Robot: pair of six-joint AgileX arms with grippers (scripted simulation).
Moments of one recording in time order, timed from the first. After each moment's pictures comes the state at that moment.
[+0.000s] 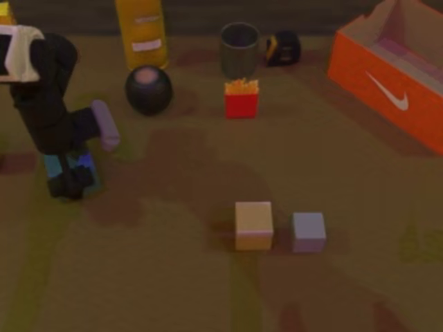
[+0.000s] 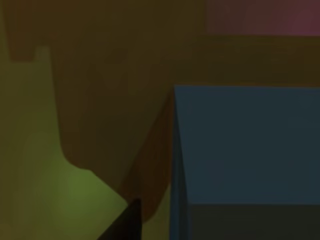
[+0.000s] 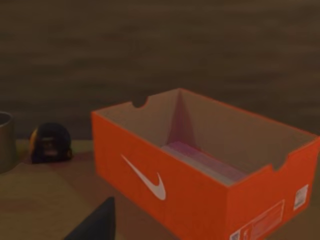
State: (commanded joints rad) left arm -0.10 2.28 1.56 -0.85 0.00 1.07; right arm 0.01 0.00 0.00 0.00 0.00 0.00
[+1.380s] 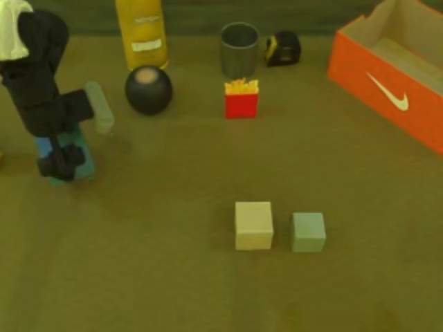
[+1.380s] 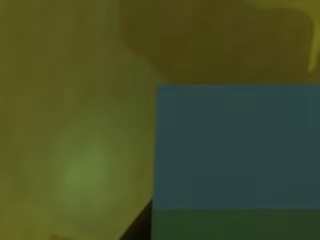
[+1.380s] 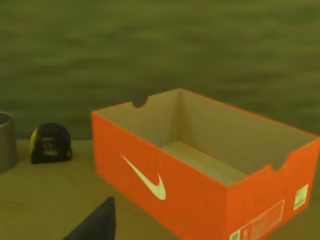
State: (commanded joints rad) left arm -0.09 2.22 1.63 -0.98 0.01 1.07; right arm 0.01 0.00 0.00 0.00 0.00 0.00
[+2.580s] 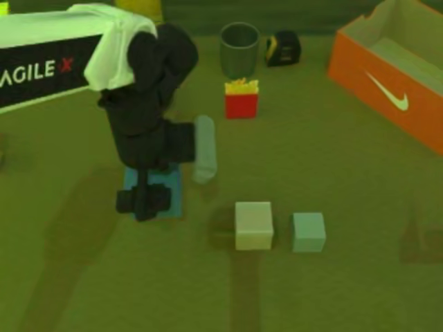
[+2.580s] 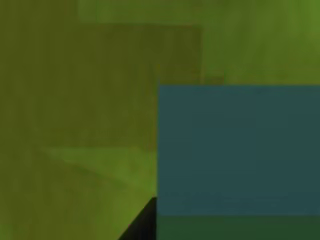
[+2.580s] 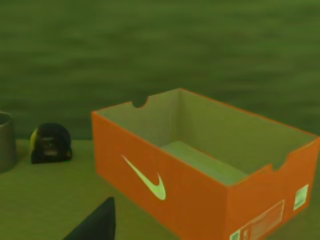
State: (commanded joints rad) left arm -0.52 1.97 1.46 -1.05 0.01 1.03; right arm 0.01 0.00 0.00 0.00 0.00 0.00
